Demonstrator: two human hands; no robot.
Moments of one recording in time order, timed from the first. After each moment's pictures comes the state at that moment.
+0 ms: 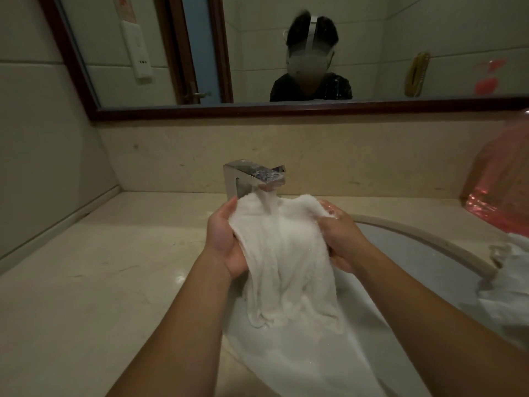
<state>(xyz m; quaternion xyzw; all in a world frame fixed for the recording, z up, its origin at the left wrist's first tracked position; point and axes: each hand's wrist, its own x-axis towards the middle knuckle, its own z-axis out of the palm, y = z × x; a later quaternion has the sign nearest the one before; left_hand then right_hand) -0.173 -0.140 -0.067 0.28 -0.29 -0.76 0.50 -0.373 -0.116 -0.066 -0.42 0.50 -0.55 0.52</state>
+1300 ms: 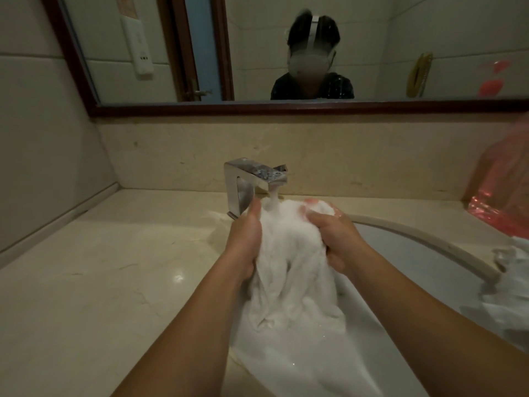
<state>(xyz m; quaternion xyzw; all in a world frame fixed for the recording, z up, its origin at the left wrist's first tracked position) -0.203 -0.148 -0.074 0.53 -0.41 -0.58 0.47 -0.365 -0.123 -0.071 -0.34 0.45 -0.61 0.56</state>
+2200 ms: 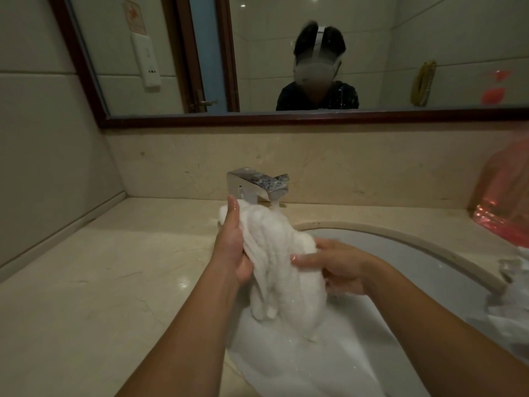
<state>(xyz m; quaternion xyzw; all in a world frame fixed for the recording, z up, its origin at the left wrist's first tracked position) -0.184 -0.147 -0.071 0.38 -0.29 -0.70 0.54 -0.389 -0.110 -0.077 -0.50 0.53 -0.30 0.62</state>
